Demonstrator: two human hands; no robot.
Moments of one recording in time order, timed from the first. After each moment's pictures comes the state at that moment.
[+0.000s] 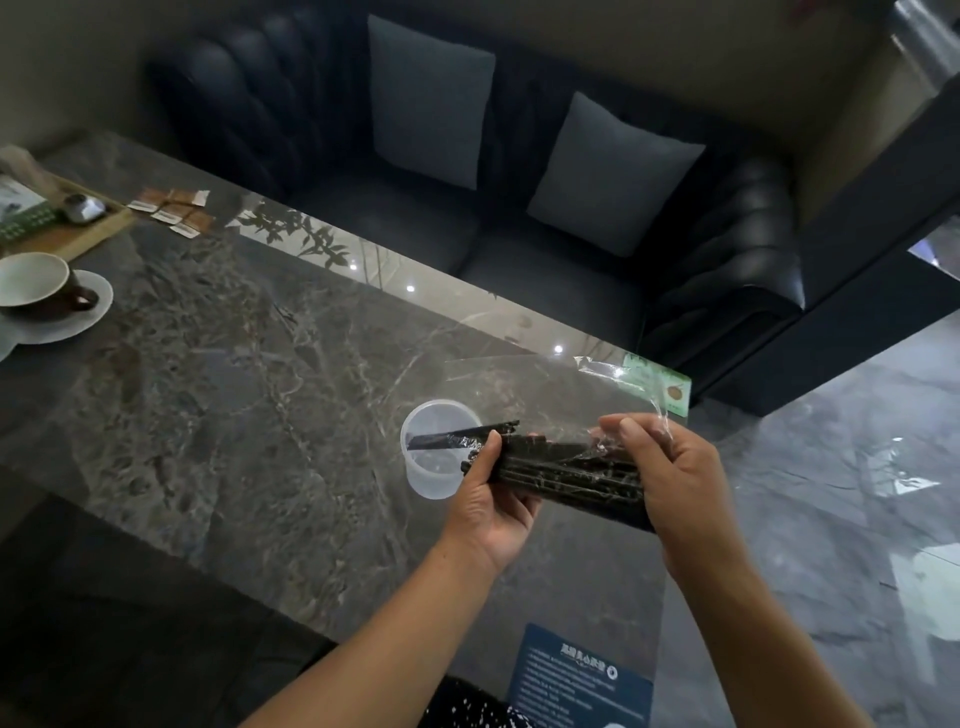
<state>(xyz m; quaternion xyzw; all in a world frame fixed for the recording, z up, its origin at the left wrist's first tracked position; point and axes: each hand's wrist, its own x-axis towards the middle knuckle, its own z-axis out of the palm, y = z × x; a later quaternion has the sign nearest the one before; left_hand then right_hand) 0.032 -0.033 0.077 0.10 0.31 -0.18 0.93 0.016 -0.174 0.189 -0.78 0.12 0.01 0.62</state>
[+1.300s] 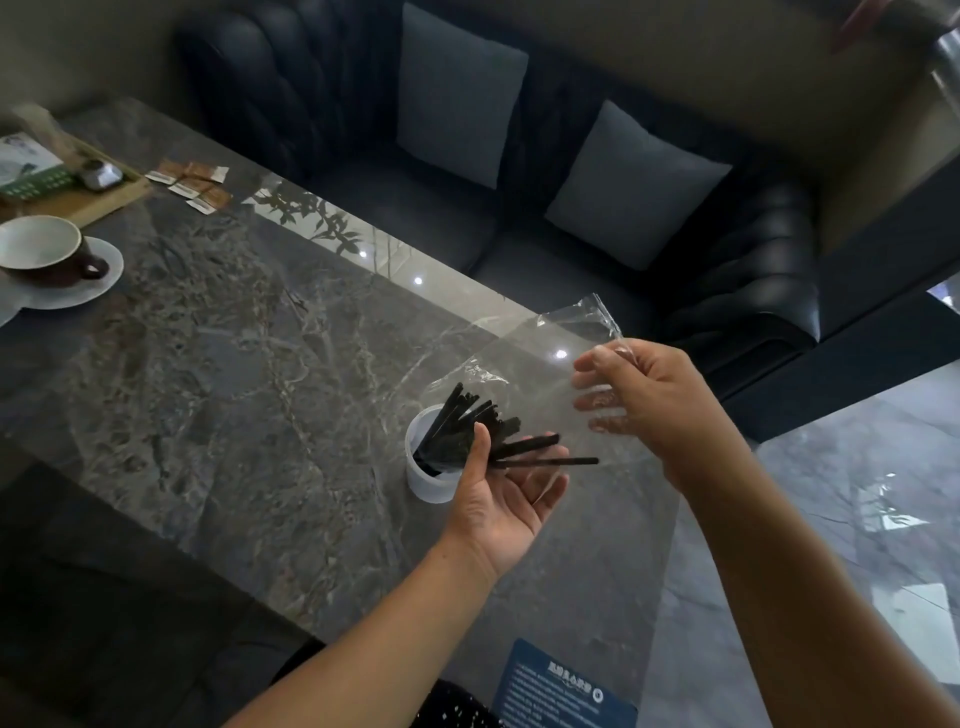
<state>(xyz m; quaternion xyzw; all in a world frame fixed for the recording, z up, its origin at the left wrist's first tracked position) 0.040 -0.029 0.071 0.12 0.24 -0.19 0.94 0.094 -0.140 0.242 -0.87 0.04 0.11 0.49</state>
